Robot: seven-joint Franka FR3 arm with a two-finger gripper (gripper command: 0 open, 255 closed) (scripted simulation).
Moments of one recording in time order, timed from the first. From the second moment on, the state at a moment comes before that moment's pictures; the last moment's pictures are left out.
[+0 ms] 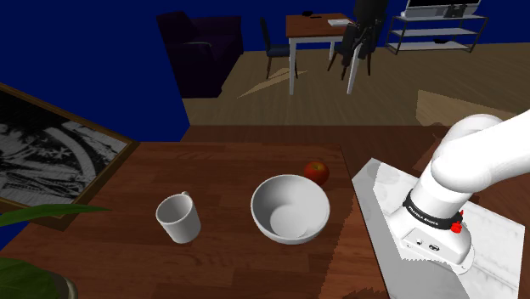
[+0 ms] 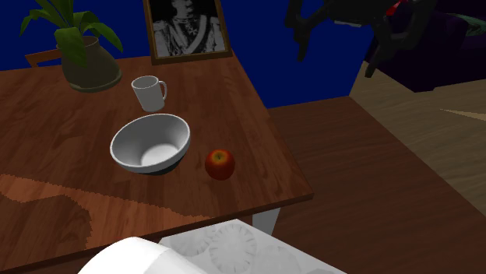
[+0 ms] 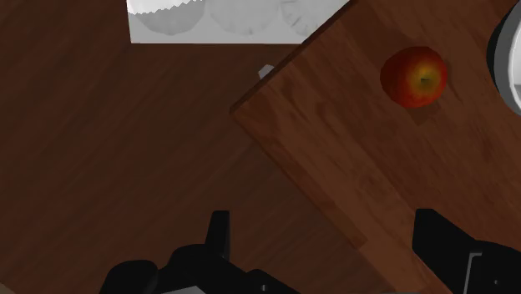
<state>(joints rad) -0.02 -0.75 -0.07 -2.28 -0.01 1.61 -0.06</state>
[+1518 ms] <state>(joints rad) 0.14 -0.83 0.33 -2.84 0.22 2.07 0.32</state>
